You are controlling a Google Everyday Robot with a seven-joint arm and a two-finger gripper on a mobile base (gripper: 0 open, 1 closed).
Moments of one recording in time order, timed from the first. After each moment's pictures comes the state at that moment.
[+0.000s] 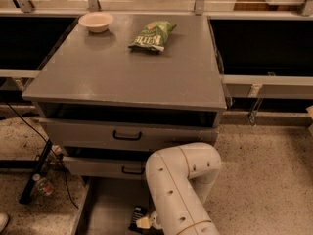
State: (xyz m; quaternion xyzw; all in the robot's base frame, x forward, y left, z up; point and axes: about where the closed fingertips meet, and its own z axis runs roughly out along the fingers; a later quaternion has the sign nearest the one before) arm 0.439 0.075 0.152 -0.22 0.84 0.48 0.14
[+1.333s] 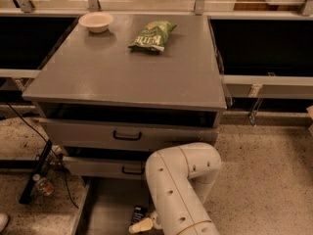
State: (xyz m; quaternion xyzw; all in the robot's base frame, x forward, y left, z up) arm 0.439 0.075 0.152 -0.22 0.84 0.48 0.14
